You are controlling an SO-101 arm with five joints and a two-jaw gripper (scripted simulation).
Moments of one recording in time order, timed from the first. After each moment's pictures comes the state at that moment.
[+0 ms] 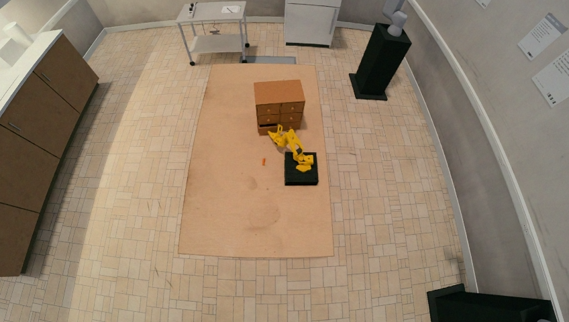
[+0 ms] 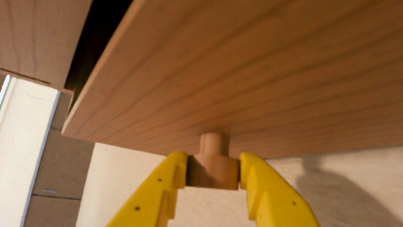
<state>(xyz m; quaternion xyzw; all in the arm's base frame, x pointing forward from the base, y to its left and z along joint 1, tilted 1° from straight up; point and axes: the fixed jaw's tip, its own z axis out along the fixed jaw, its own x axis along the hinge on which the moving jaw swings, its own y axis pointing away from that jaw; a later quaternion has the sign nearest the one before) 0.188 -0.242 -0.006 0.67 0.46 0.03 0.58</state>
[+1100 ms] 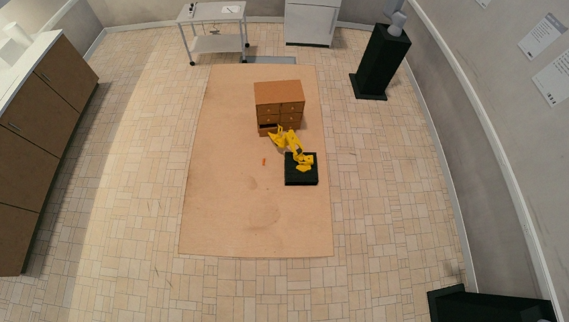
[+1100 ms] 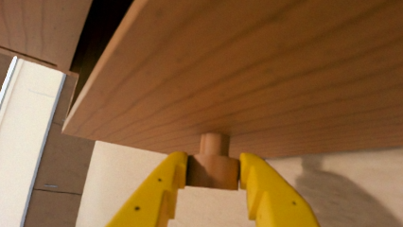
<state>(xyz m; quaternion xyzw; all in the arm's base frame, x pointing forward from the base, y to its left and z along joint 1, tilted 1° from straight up) 0.187 -0.233 -0.007 0.67 0.46 0.03 0.58</state>
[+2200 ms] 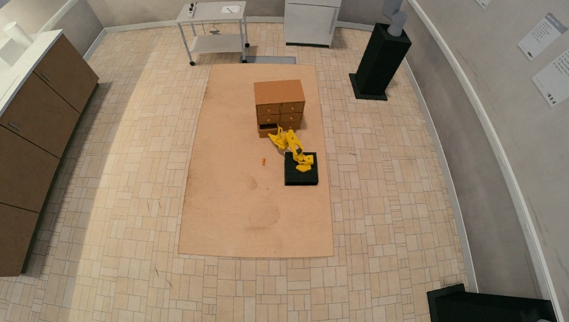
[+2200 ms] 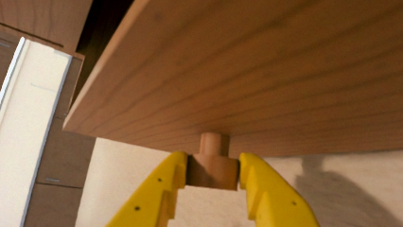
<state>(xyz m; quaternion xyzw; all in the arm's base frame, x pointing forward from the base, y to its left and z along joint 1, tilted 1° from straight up) 0.186 -0.223 -0.007 0.66 0.47 0.04 0.58</state>
